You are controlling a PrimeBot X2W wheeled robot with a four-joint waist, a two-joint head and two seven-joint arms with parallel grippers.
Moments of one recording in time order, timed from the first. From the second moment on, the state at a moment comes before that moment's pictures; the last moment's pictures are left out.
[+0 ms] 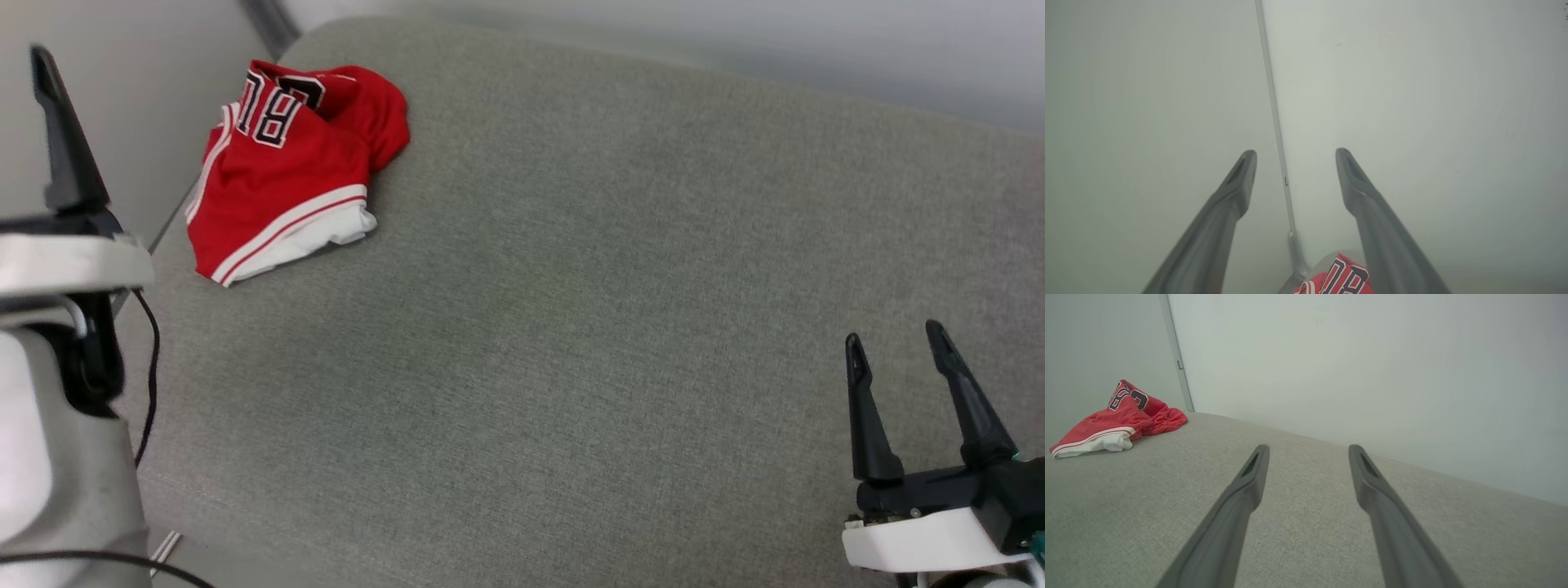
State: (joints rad) left arm -0.51 0.21 0.24 0.13 -0.14 -0.08 -0.26; right arm 0.05 -0.05 -0.04 -0.13 -0.06 0.13 -0.26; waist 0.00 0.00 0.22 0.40
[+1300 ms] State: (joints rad) left arm -1.05 0.73 -0.34 0.66 -1.03 -0.13 0.72; right arm -0.07 -0.12 -0.12 -0.44 -0.18 0.13 -0.26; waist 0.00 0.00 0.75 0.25
